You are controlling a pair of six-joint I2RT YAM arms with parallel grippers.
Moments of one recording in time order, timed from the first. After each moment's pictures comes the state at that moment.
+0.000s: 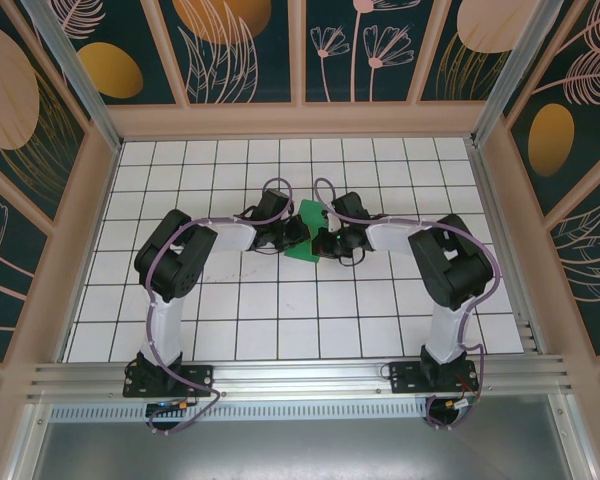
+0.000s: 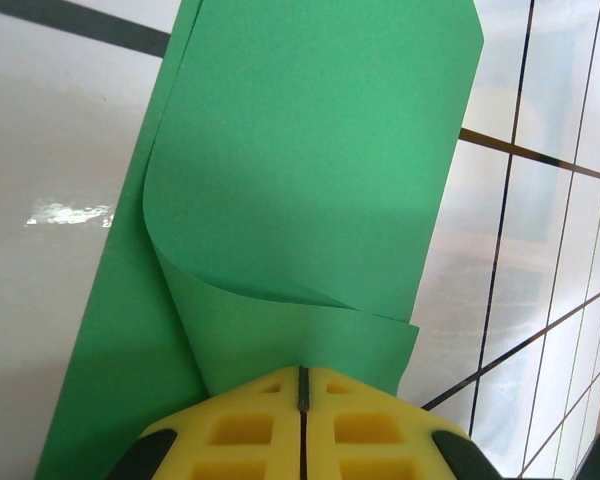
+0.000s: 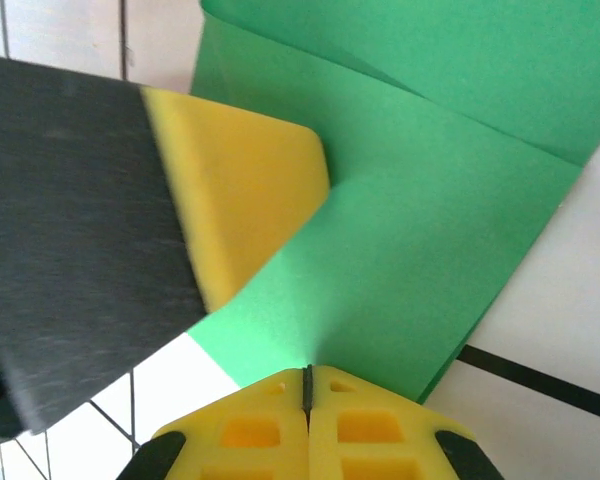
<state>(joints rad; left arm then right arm) -0.58 2.07 1.16 0.07 0.38 -0.95 0.54 1.87 1.01 -0.17 -0.46 0.55</state>
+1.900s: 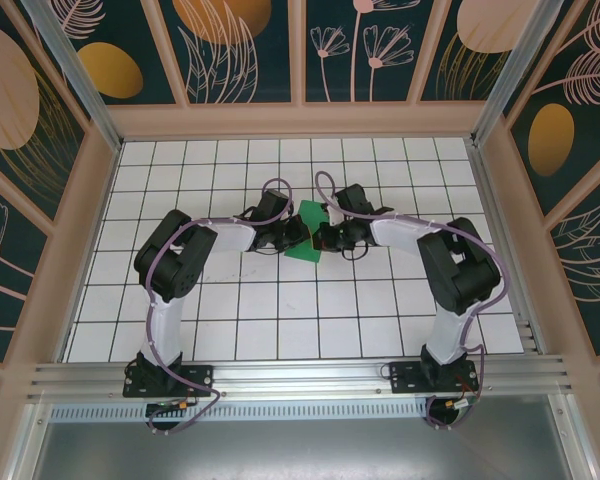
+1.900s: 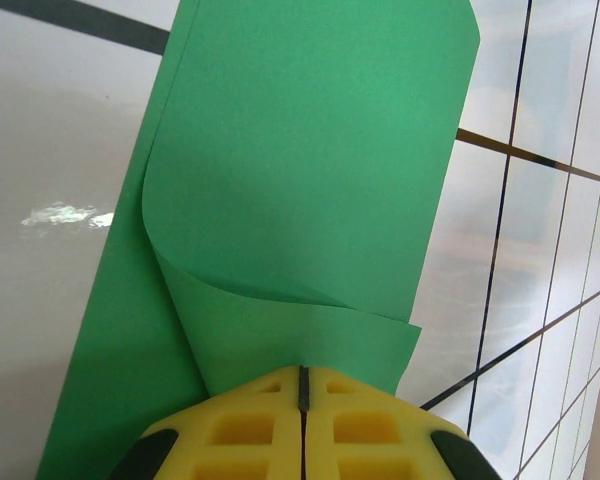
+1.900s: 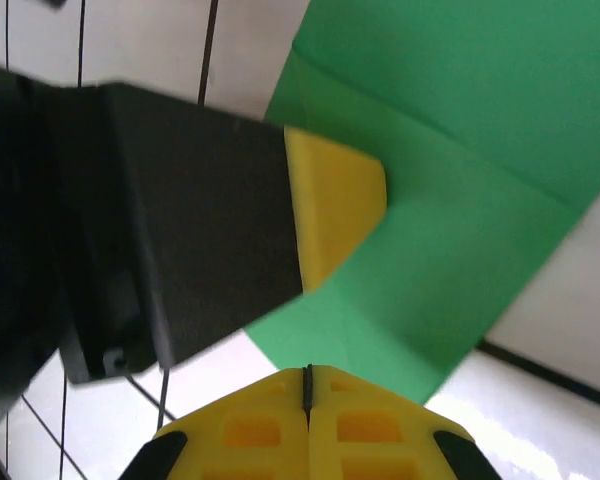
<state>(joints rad) -0.58 2.07 1.15 0.08 0.38 -0.96 0.52 1.83 1.06 -0.25 -0.49 0.45</state>
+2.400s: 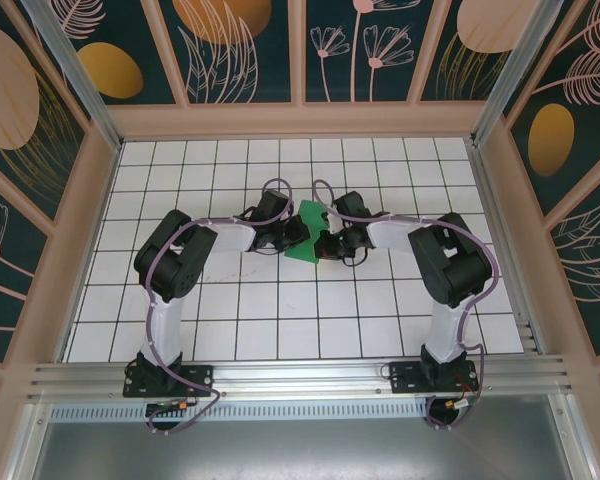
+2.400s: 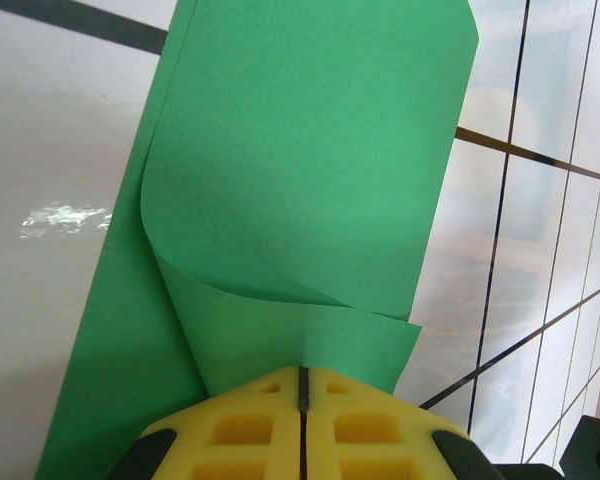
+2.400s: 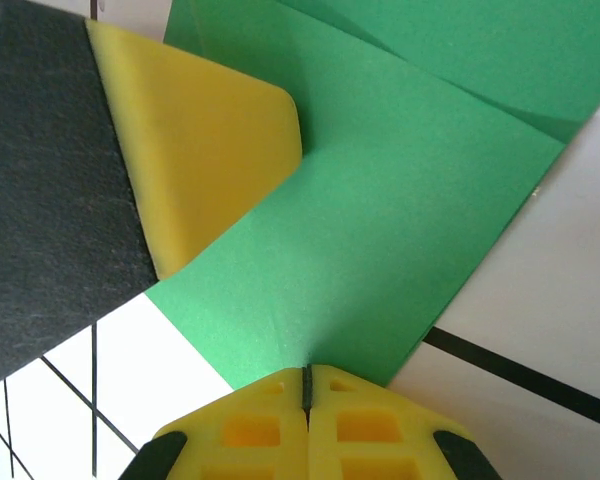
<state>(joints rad) -0.58 2.06 1.15 0.09 0.38 -0.95 0.52 1.89 1.03 -0.25 -0.48 0.43</state>
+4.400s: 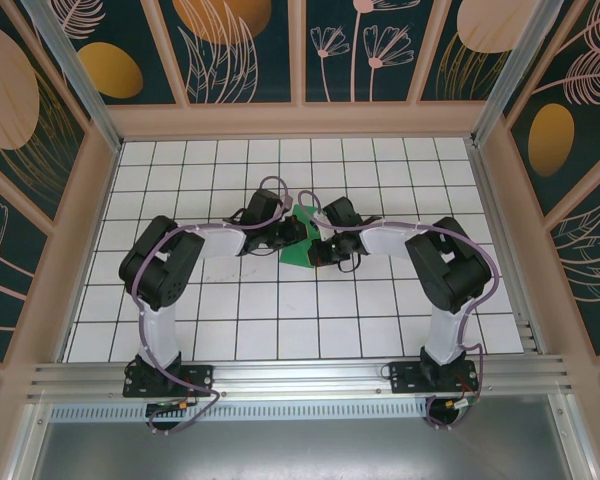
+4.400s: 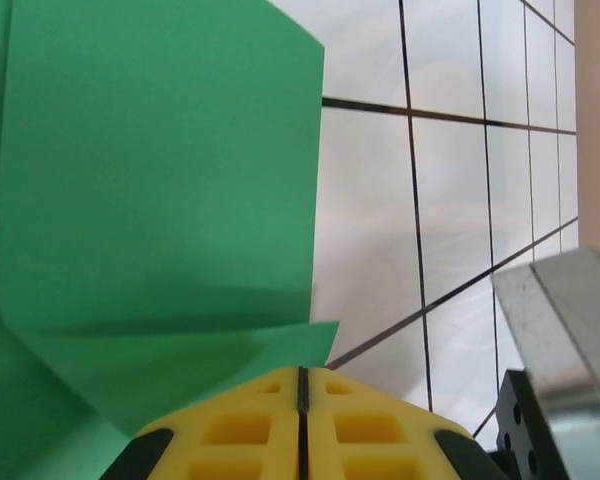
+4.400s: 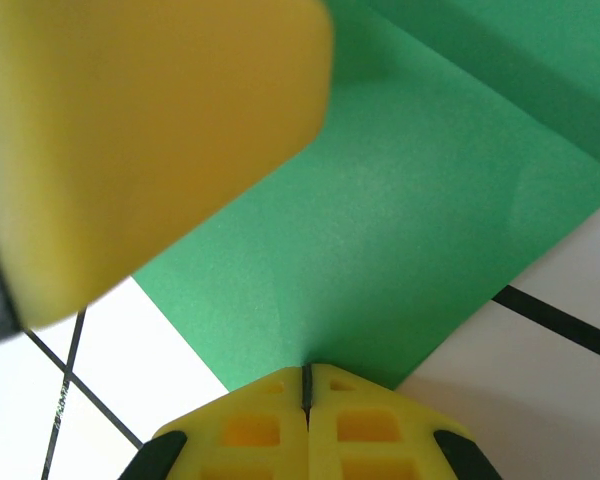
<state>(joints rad) -0.57 1.96 1.06 0.16 0.44 -0.82 0.61 1.86 1.02 -0.25 -0.41 0.30</state>
